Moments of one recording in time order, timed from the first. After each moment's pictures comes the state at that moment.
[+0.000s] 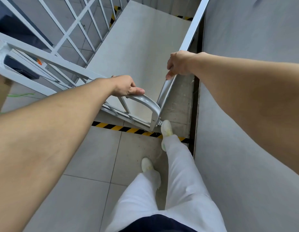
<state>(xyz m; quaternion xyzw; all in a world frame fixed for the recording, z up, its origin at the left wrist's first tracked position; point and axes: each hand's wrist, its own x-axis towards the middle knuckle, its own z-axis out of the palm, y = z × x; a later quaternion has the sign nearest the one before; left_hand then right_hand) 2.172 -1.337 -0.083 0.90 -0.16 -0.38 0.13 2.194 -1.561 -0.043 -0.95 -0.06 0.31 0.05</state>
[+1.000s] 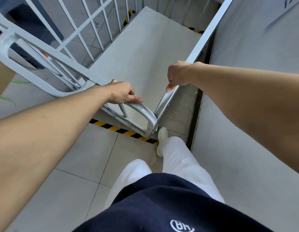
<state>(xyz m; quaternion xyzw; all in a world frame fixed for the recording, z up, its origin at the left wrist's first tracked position) 2.165 -1.323 -0.093 0.92 -0.16 -0.33 0.15 2.212 -1.544 -0.044 -0.92 -0.14 0.35 -0.06</state>
